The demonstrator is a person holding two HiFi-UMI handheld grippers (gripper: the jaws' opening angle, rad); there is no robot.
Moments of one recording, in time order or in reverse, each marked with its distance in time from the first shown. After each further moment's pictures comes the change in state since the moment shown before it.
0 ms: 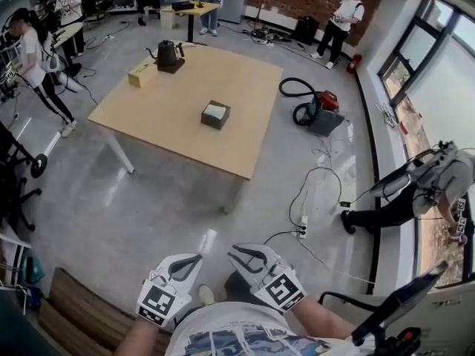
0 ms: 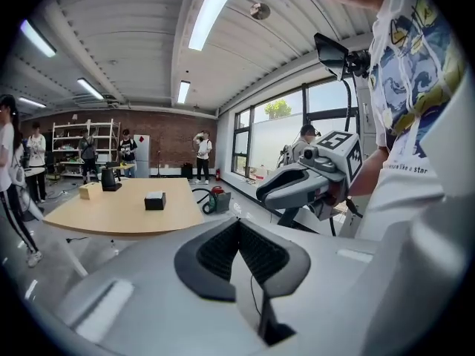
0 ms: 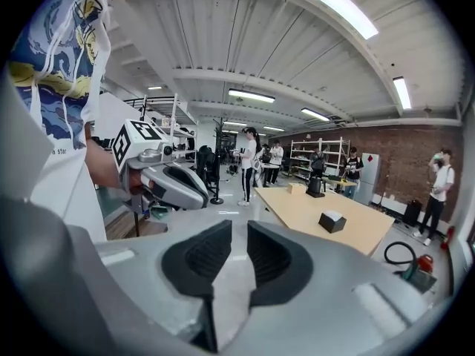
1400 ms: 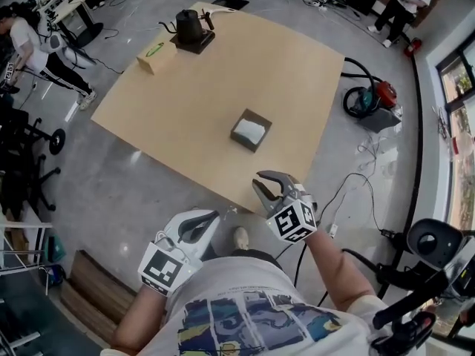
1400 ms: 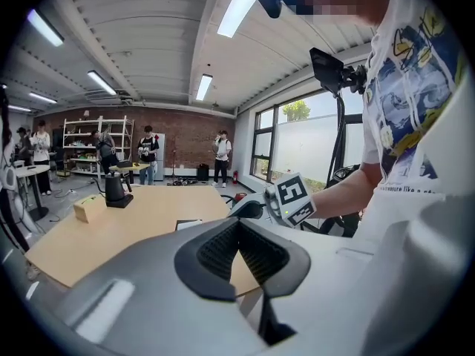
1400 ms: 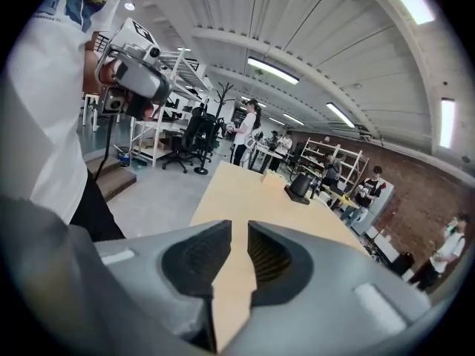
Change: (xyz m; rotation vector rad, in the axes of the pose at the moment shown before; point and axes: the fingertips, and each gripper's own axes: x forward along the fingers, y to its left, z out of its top) left arm 0.208 0.294 0.113 -0.053 -0.010 0.091; right arm 0.276 -0.381 -0.029 -0.319 0.170 0.002
